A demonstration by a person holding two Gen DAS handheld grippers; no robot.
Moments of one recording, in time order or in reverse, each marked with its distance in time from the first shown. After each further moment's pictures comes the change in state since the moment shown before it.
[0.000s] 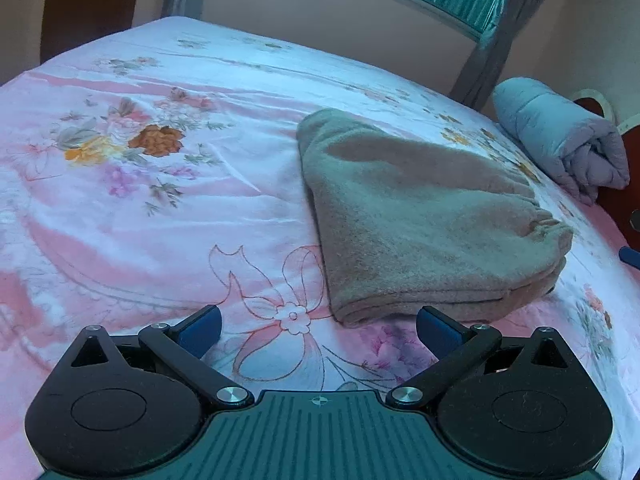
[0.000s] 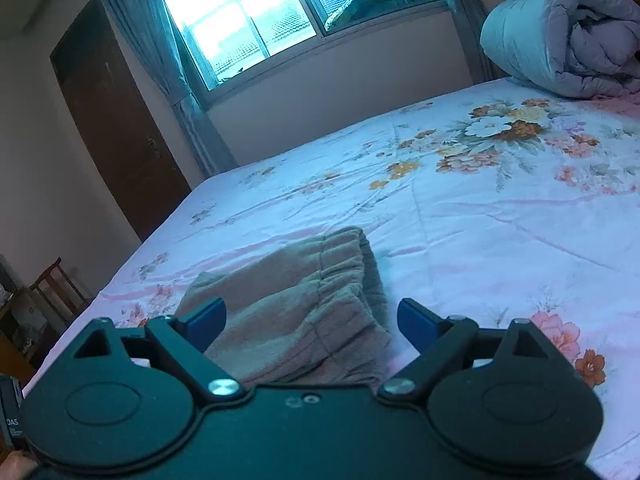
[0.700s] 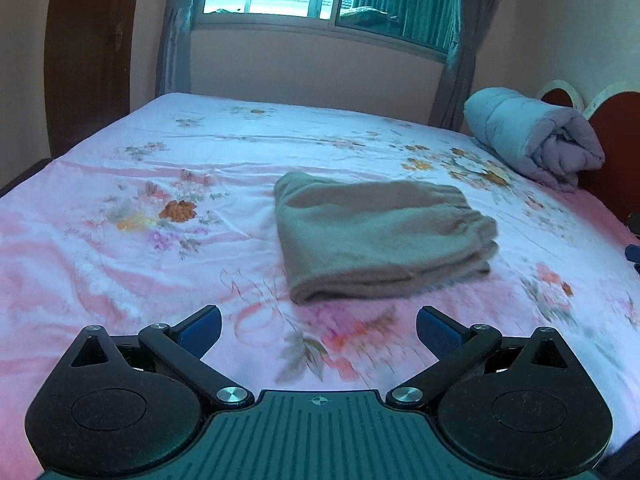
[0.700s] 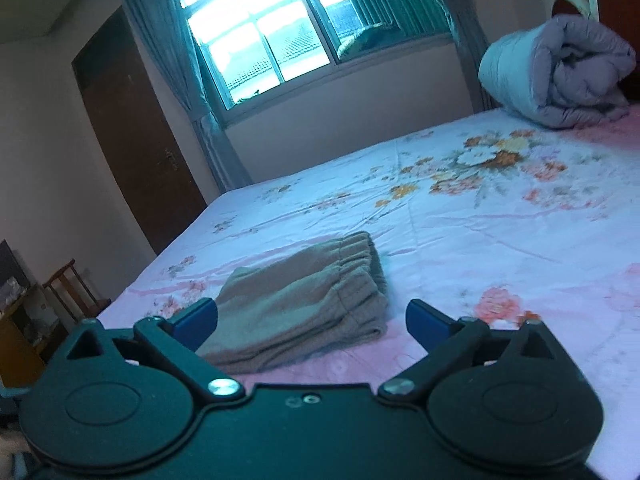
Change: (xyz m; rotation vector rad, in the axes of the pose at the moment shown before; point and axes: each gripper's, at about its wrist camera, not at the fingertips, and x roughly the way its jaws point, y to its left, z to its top) left arm -0.144 -0.058 -0.034 0.156 -0.139 0.068; right arm -0.132 0.025 -0.033 -0.051 -0.076 -0.002
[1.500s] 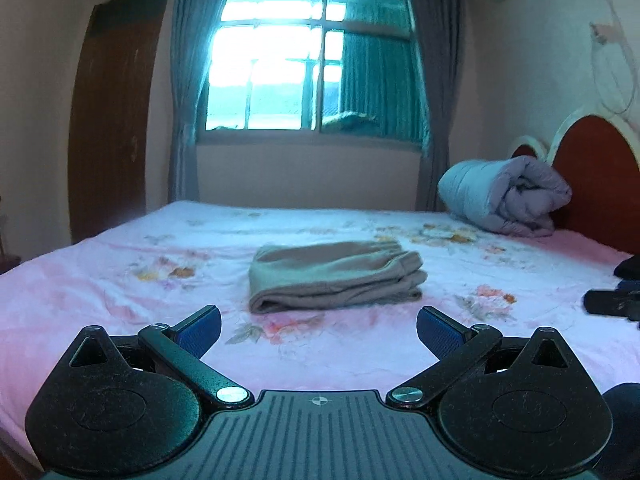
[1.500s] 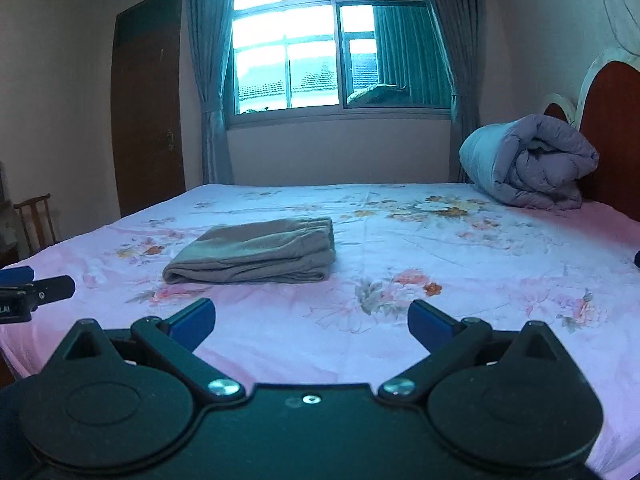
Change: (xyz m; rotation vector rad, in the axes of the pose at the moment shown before) left arm -0.142 -0.094 -0.132 0.088 -0.389 0.062; right arm -0.119 0.017 -0.116 -0.292 -0.118 -0.132
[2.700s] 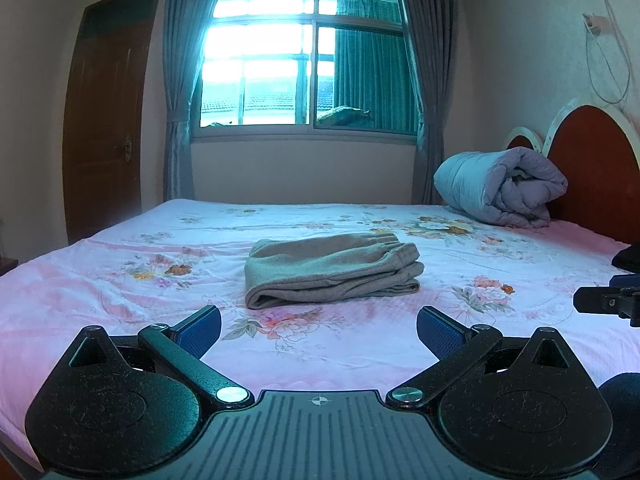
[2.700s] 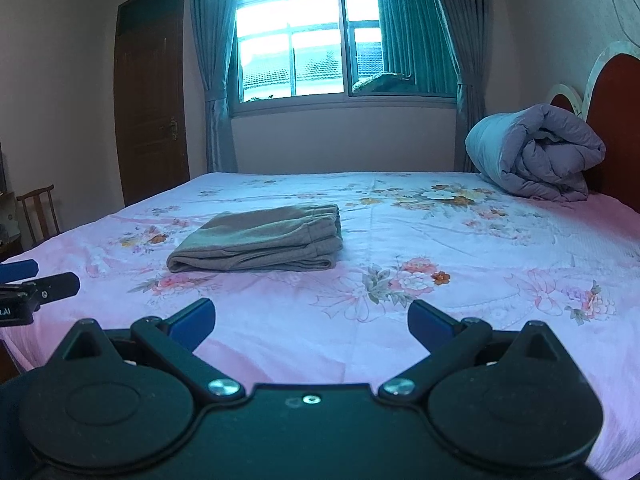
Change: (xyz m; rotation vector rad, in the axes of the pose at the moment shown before) left arm 0.005 -0.005 0.003 0.023 0.030 -0.006; right arm 0.006 0.005 -0.003 -0.007 0.034 0.006
